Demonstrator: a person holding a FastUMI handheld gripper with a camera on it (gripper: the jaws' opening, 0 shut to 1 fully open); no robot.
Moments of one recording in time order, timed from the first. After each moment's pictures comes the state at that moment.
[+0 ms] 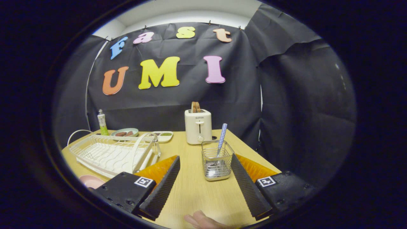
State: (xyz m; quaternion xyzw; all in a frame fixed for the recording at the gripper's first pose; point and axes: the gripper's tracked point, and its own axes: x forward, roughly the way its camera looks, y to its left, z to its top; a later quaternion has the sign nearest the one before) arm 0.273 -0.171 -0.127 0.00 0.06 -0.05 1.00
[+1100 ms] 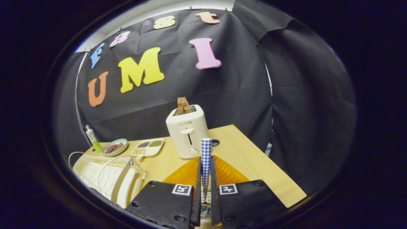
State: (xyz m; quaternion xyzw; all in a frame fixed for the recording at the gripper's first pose) arm 0.404 -0.210 -0.094 0.07 0.10 -0.03 0.99
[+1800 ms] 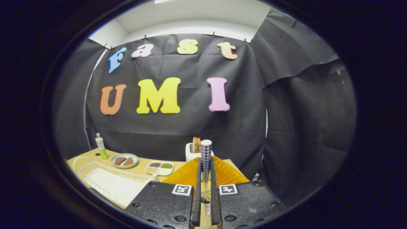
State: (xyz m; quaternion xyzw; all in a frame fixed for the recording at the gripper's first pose) arm 0.283 -0.140 0.042 -0.02 -0.02 -0.04 1.00
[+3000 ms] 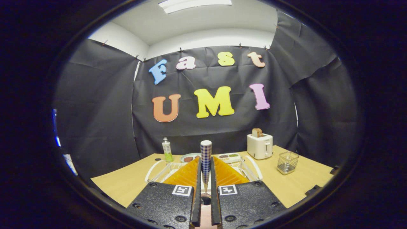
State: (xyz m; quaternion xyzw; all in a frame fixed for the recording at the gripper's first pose) arm 0.108 0.150 -0.083 0.01 -0.03 0.08 1.00
